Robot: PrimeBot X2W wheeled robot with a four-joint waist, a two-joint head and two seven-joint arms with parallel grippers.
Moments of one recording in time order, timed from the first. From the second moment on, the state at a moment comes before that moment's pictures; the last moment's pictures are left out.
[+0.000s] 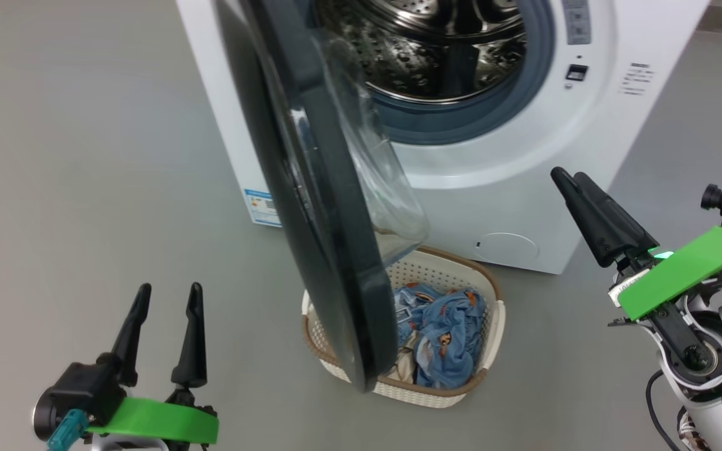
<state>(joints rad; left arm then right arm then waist) -0.16 0.09 -0.10 0.24 -0.30 -0.13 -0.26 -0.37 -0.37 0.28 0.07 1.19 0.12 0.10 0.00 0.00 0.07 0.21</state>
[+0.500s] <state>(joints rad) -0.16 0.08 -0.07 0.24 -0.30 -0.13 -0.26 -0.31 -0.42 0.35 0.11 0.97 0.12 -0.21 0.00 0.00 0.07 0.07</state>
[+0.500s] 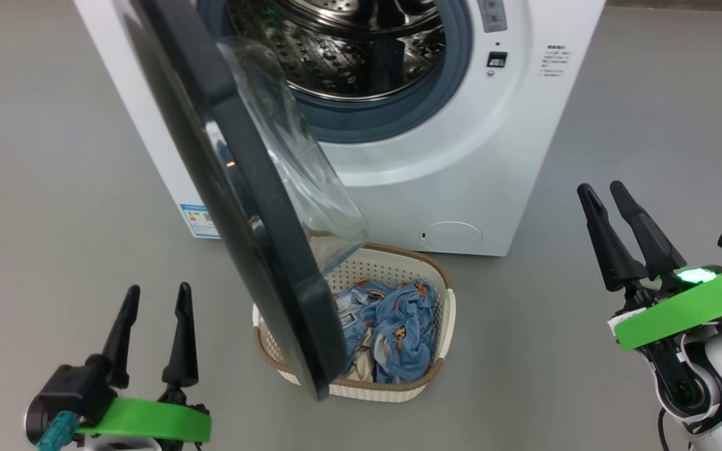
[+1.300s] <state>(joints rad) -0.13 0.07 -0.06 0.24 -0.30 -0.13 -0.26 -0.18 -0.28 0.11 0.27 0.48 0.12 -0.25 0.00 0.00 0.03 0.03</state>
